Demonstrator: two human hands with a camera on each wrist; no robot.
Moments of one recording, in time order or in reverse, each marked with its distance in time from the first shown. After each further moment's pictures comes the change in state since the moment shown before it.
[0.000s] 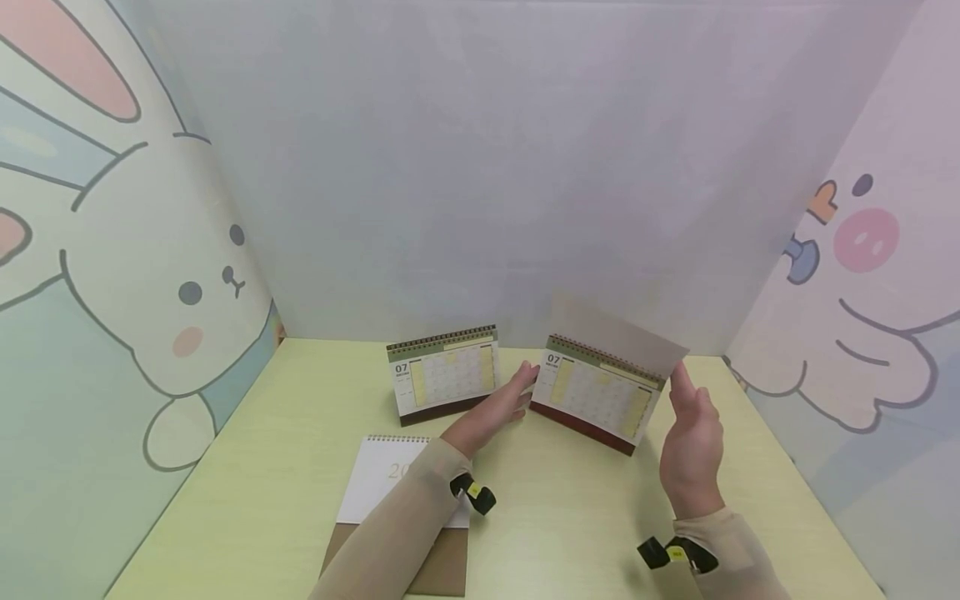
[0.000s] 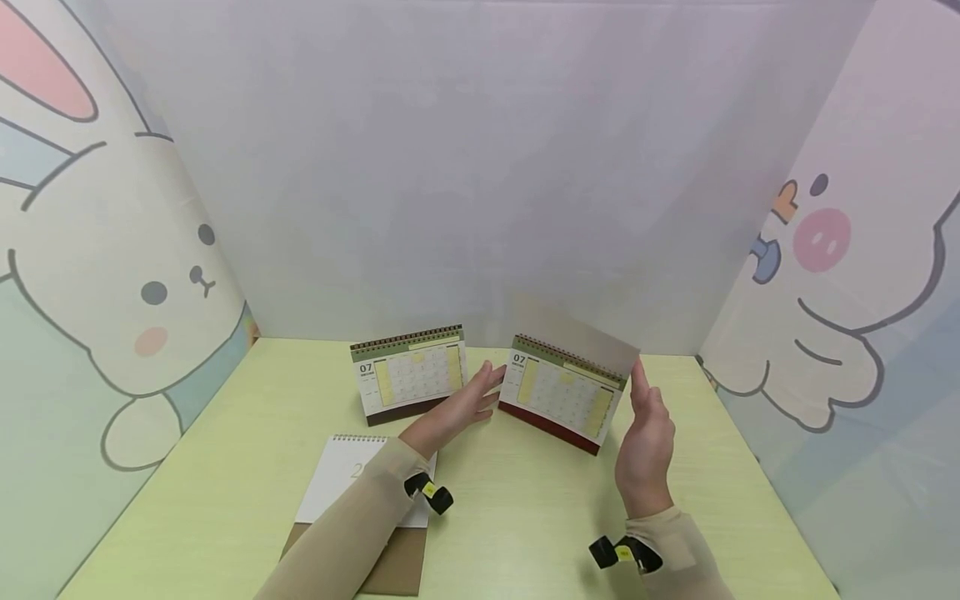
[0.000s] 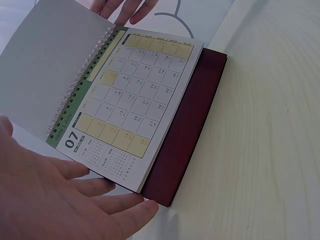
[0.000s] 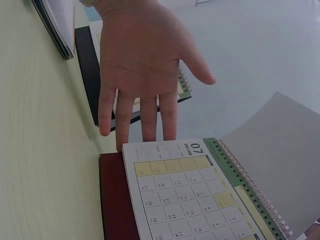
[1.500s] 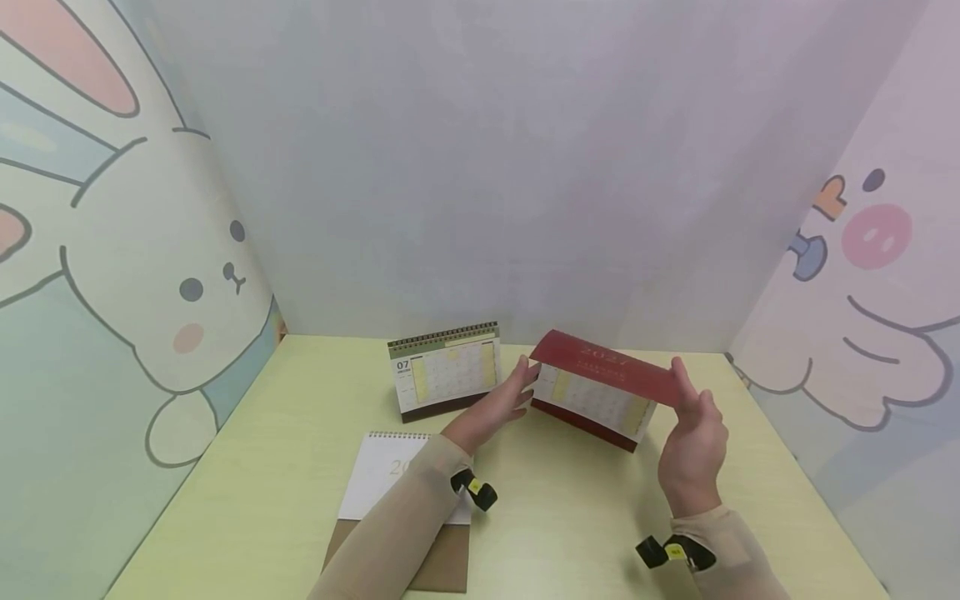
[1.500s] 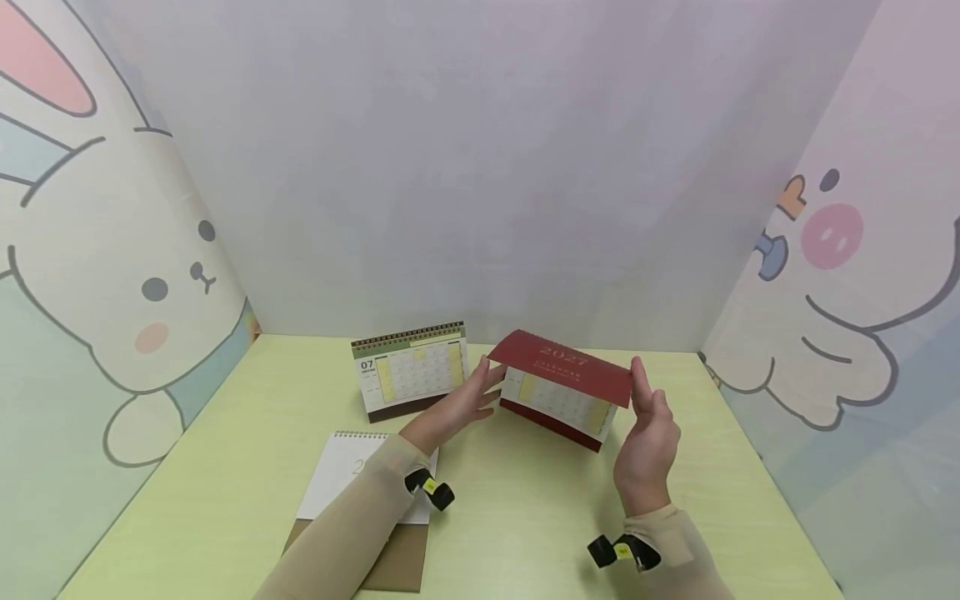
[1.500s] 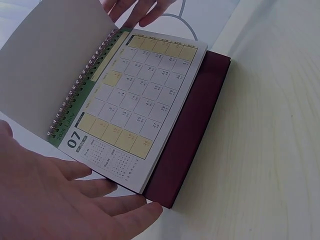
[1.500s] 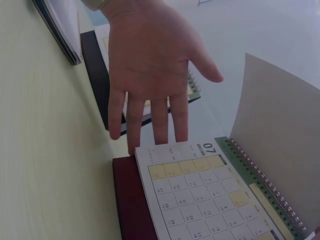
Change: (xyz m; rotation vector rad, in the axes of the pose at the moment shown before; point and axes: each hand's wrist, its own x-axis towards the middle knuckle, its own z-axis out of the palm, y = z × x) left_hand 0.001 0.002 -0.003 -0.023 0.004 0.008; right_hand 0.000 0.008 0.003 0.082 0.189 0.004
